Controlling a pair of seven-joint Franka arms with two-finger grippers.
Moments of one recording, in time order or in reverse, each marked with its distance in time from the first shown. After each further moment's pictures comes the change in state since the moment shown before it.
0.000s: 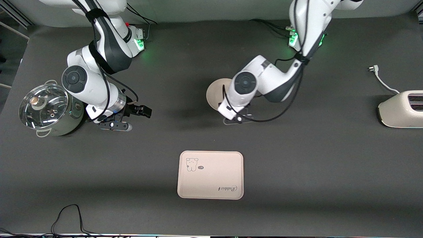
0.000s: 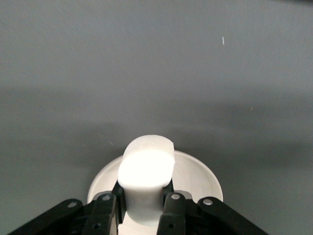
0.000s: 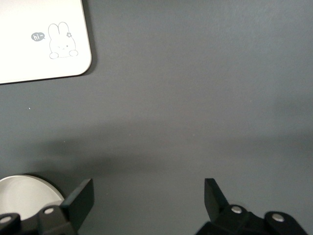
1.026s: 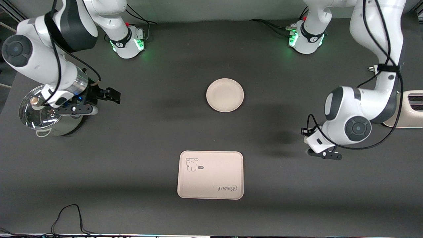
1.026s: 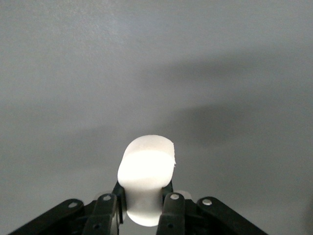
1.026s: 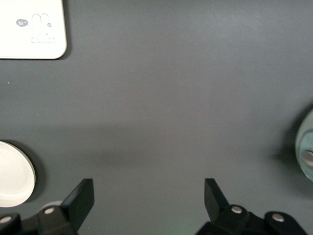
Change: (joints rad) left arm 0.271 -0.122 0.326 0.021 -0.007 -0.246 0.846; right arm -0.014 -0.186 -0.122 0.002 -0.012 -0.197 -0.247
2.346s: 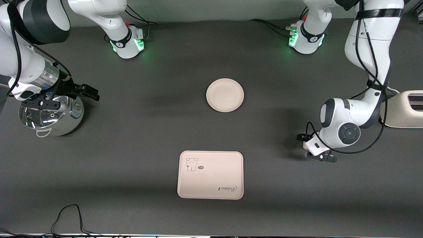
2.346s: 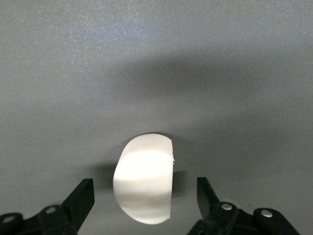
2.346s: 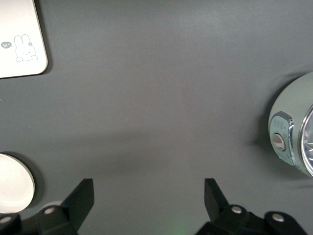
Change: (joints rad) left arm 0.080 0.194 0.011 -0.124 0.008 0.380 0.112; right arm 0.029 -0.064 -0.156 0.028 0.001 -0.096 -0.005
